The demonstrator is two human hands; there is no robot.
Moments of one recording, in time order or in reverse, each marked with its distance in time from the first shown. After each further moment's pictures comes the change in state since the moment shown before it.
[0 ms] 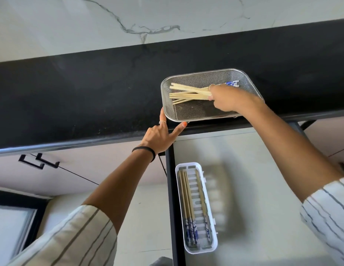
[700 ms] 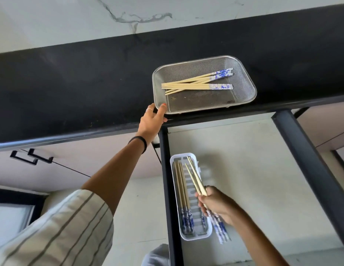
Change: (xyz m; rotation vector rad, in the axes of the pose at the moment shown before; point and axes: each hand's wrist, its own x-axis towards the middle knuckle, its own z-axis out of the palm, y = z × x) left_hand 0.007 0.001 0.002 -0.847 0.032 -0.161; right_hand -0.205 -0.065 0.189 1.168 -0.550 0.545
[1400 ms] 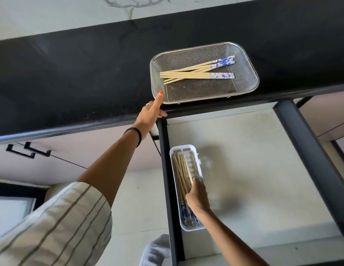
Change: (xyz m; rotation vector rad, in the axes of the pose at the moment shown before) left_hand 0.003 -0.007 -0.003 -0.023 -0.141 -0.094; right_hand 0.056 0.025 0.070 -0.251 0.501 -0.101
